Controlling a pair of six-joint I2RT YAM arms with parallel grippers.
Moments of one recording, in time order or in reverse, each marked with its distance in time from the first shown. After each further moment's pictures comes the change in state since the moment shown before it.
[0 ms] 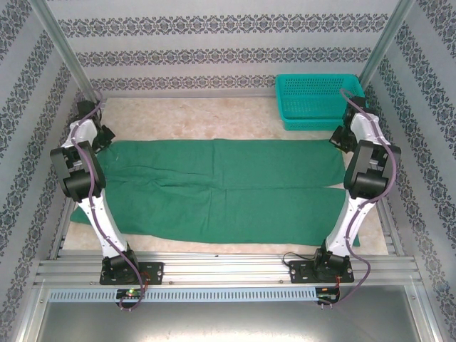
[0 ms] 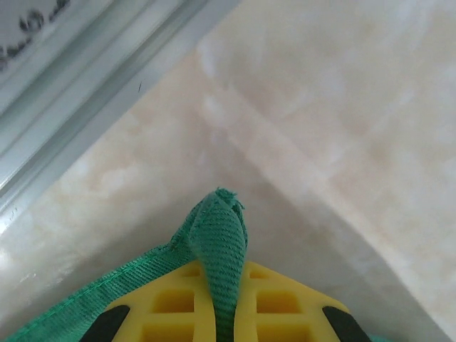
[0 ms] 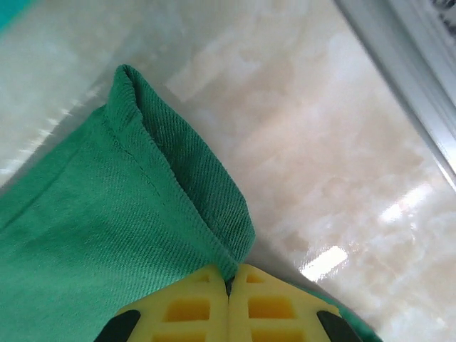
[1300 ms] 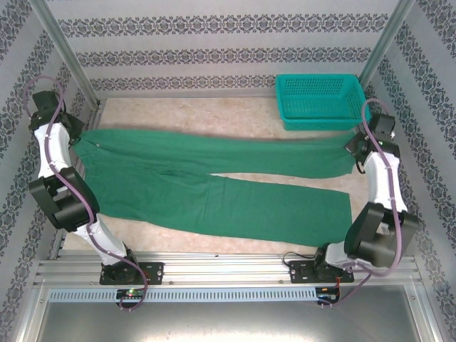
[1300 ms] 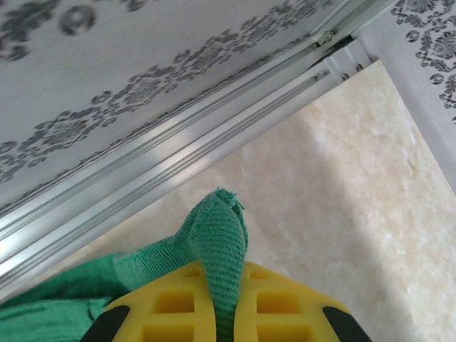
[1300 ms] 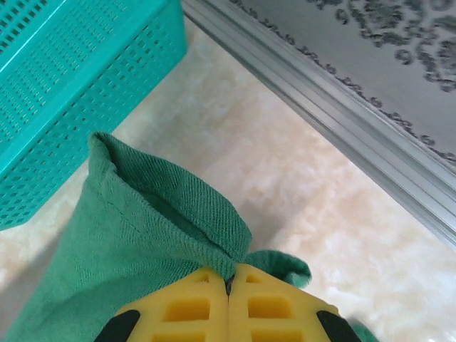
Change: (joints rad) left arm 0.149 -0.397 -0.126 -0.060 0.041 -0.125; right arm -0.095 -0.715 -0.596 0.315 -0.072 0.066
